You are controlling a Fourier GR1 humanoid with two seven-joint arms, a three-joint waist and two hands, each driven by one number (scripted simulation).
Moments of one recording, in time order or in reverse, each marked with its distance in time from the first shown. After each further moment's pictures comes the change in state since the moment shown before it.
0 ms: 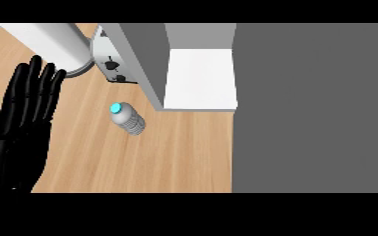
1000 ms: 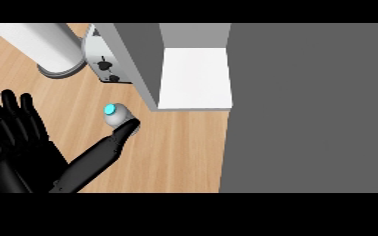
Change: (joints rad) left arm -0.023 -0.124 -0.311 -0.060 -0.613 0.912 0.435; right arm 0.206 -0.007 0.229 -0.309 -0.079 0.093 0.210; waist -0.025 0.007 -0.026
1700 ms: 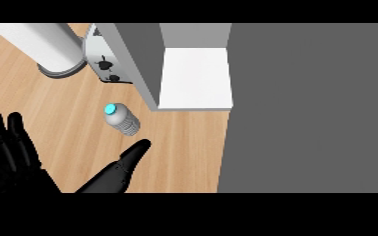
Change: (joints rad) left arm -0.033 -0.002 -0.186 -0.137 -0.499 -0.031 0.476; right arm 0.049 0.039 0.187 -0.076 0.101 -0.086 0.072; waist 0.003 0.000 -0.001
